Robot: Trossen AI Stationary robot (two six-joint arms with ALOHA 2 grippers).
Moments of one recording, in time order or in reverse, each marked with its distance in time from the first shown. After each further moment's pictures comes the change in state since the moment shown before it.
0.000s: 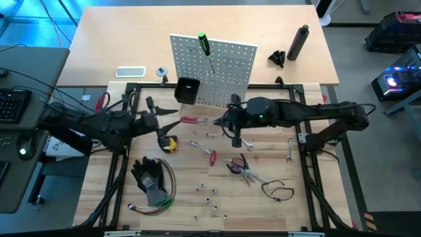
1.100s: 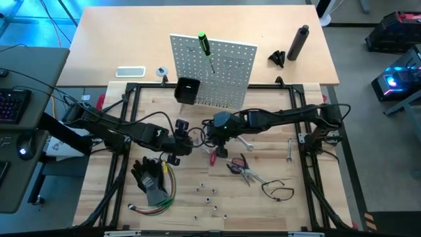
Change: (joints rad) left arm -0.009 0.595 0.393 -0.884 0.099 -0.031; right arm -0.038 0.313 -0.003 -0.054 -0.208 0.170
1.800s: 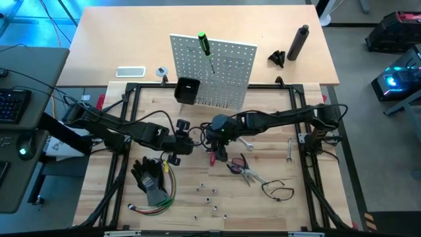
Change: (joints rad) left arm 0.001 0.002 0.003 0.034 0.038 0.035; right arm 0.001 0.049 0.012 -0.022 -0.083 0.072
